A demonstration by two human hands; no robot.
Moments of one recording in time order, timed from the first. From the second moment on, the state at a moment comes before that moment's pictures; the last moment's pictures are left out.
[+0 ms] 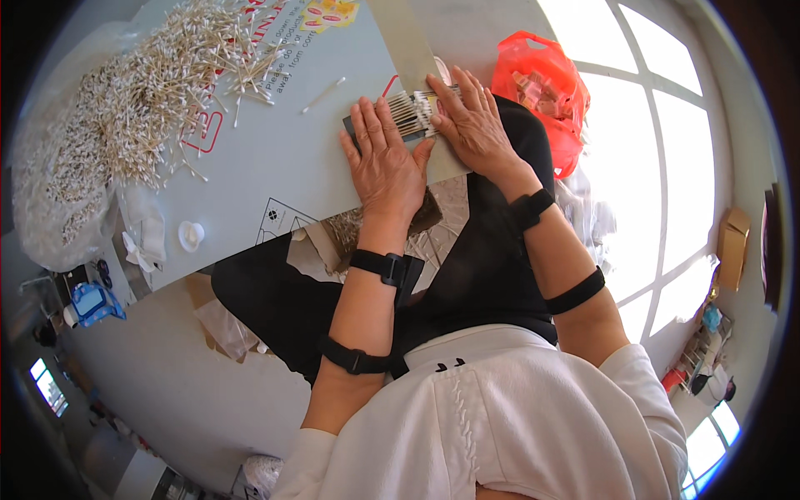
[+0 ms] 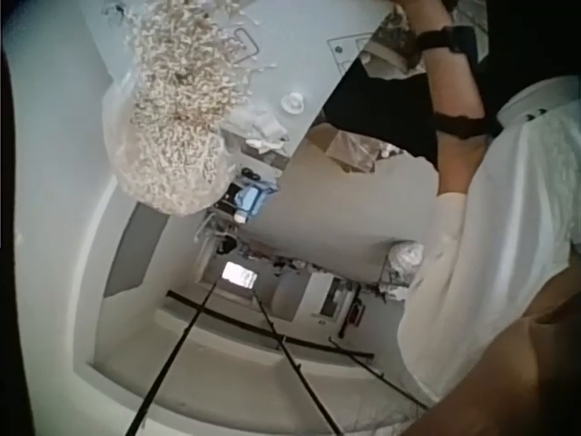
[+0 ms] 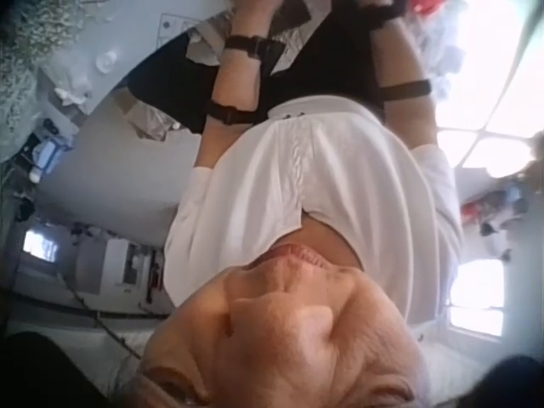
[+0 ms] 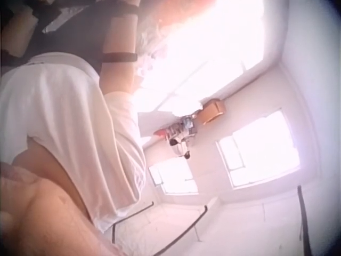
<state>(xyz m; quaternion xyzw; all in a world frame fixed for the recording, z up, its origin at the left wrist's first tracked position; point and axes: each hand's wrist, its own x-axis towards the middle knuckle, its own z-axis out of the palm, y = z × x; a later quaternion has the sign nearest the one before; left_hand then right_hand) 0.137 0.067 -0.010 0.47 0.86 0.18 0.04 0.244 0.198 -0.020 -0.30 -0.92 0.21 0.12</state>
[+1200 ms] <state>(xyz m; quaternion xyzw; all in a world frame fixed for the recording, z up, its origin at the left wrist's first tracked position) 0.135 0.058 -0.005 0.51 0.79 0.34 -0.04 0.243 0.201 -0.018 -0.30 -0.86 0.34 0.23</state>
